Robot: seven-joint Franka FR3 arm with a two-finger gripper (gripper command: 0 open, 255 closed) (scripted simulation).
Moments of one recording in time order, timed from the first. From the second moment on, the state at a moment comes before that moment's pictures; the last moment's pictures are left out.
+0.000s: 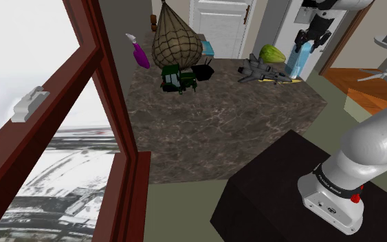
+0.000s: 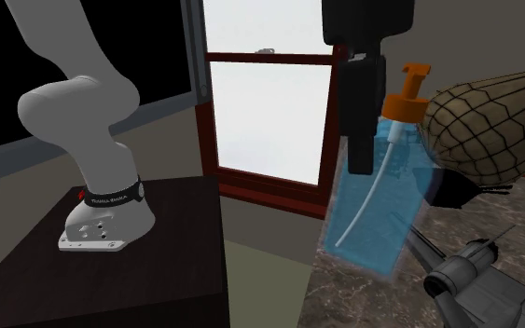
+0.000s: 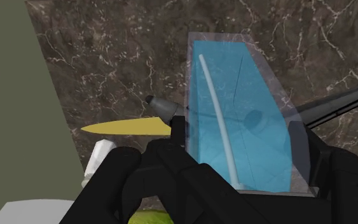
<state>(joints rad) -0.34 -0.14 -0.35 -2.07 -0.09 2.11 -0.01</state>
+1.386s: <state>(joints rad) -0.34 -0.14 -0.34 -1.79 -0.08 1.83 -0.03</state>
